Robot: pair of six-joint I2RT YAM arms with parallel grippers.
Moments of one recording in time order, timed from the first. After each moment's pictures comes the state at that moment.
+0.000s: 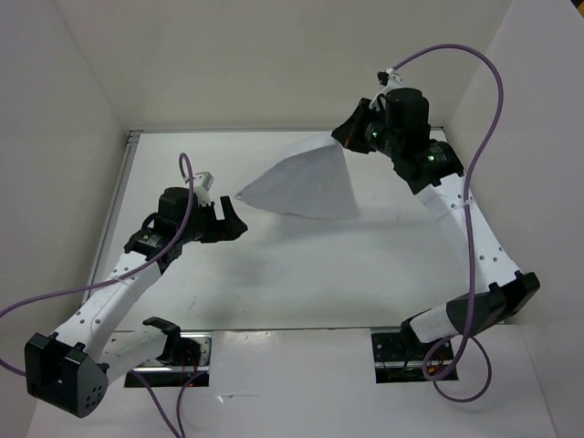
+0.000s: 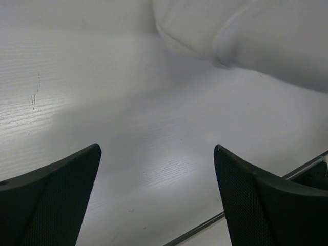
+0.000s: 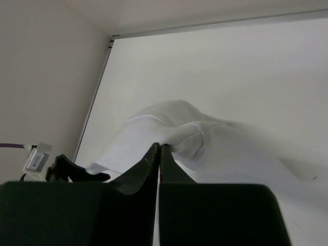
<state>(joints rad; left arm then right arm) -0.31 1.00 0.80 -0.40 0.21 -0.45 0.39 1.44 1.71 -0.59 -0.12 0.53</state>
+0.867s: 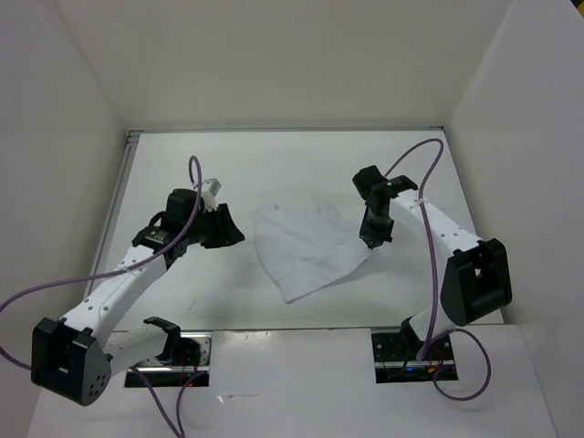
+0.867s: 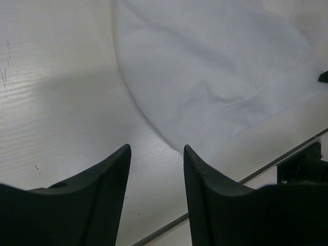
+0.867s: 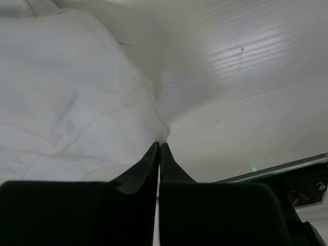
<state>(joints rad) -0.31 1.05 0.78 -0.43 0.28 -0.47 0.38 1.50 1.16 -1.06 0.21 0.72</state>
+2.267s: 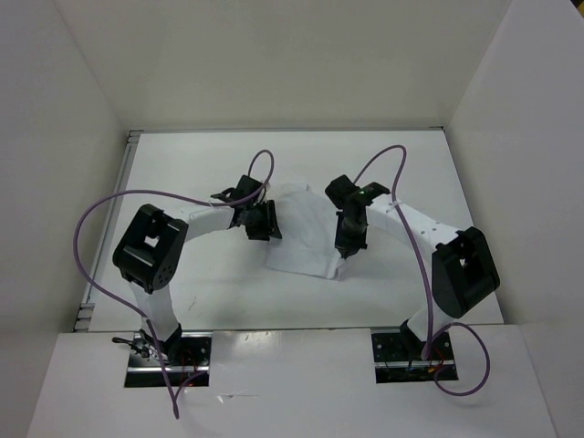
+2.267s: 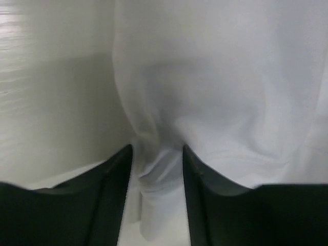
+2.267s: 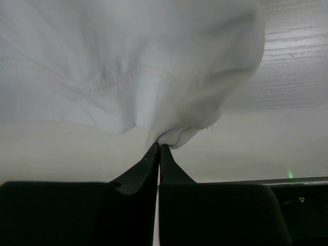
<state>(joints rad) -0.49 1.85 1.11 -0.27 0.25 -0.60 0.56 1.58 1.16 -0.99 0.07 0.75</state>
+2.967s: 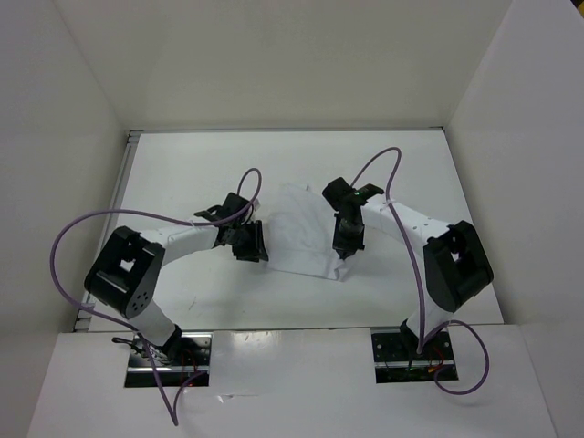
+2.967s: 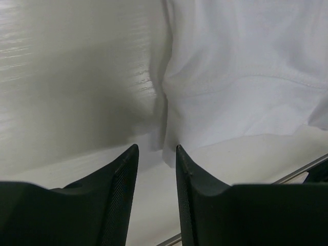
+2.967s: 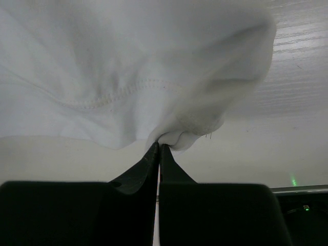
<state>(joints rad) -0.48 1.61 0.88 -0.34 0.26 -0.59 0.56 1.63 1.14 -0.94 0.08 0.75</state>
